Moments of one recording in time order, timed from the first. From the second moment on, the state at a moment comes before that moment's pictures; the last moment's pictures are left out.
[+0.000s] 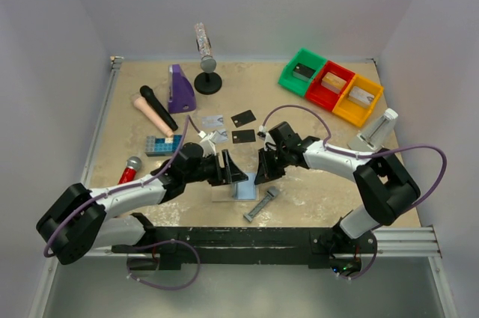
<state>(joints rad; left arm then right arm) -0.74 1.20 0.42 0.30 0.36 -0.93 0.65 1.55 0.82 -0.34 -0.44 0.51</state>
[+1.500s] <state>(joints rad) -1.02 1.03 0.40 0.03 -0.18 -0.60 0.65 1.52 0.82 -0.36 -0.44 0.50</state>
